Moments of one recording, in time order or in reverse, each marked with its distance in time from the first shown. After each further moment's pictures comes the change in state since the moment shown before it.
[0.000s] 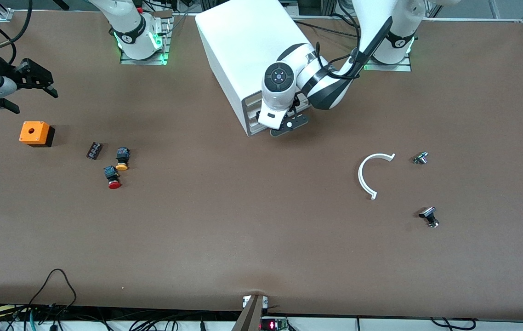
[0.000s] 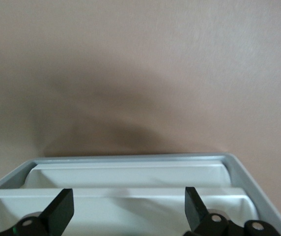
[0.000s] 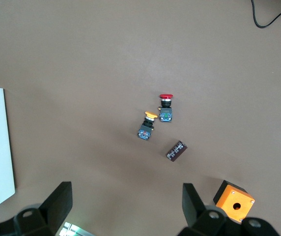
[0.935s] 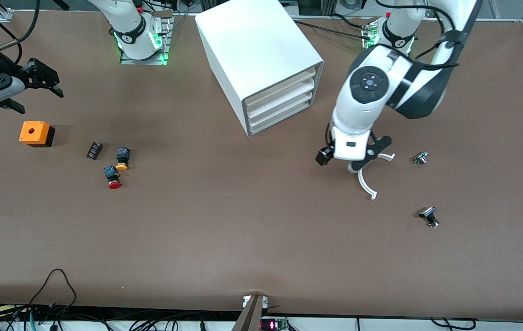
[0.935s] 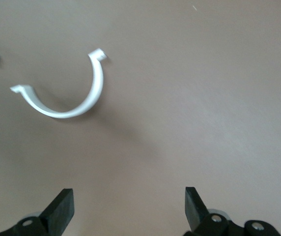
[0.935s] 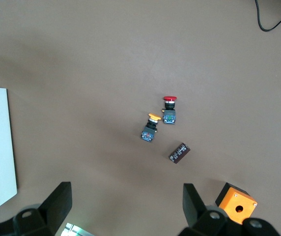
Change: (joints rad) left arm 0.324 -0.158 0.008 0.124 0.173 -0.178 0.024; right arm 0.000 0.000 0.022 0.002 0.000 0.001 0.010
